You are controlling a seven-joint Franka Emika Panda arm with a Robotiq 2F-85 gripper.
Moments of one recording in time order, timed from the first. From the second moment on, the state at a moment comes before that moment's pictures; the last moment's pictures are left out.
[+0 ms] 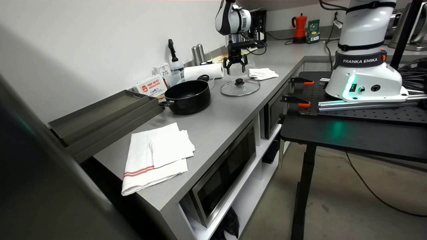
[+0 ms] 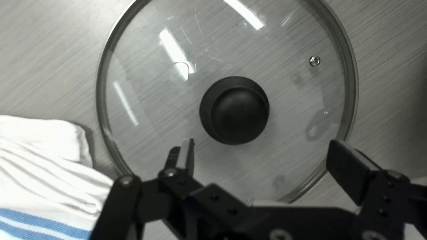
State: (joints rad) arm -0.29 0.59 -0.15 -2.01 0.30 2.51 0.13
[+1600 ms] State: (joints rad) arm -0.27 0.15 -0.13 -2.10 0.25 2.08 -0.14
